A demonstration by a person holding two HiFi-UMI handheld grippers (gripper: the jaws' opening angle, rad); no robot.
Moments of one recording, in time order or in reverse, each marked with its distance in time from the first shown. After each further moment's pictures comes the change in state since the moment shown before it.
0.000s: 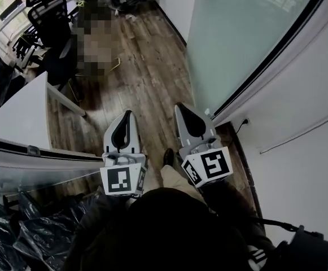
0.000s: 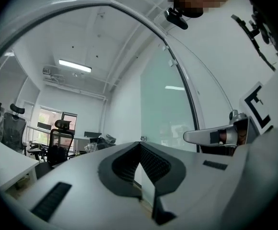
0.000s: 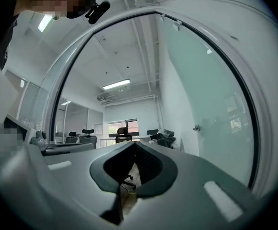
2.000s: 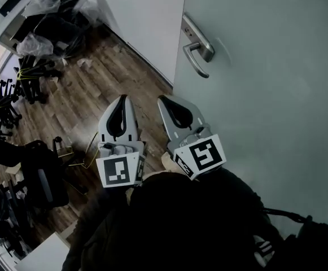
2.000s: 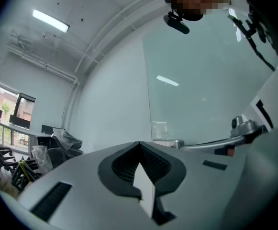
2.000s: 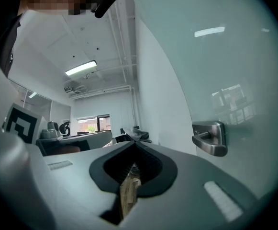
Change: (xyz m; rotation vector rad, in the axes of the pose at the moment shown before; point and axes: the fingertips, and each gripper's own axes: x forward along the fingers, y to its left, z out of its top) left arm 0.918 0.125 -0.120 -0.015 0.020 -0.344; right arm 0.696 -0.548 -0.054 0.038 0.029 -0.246
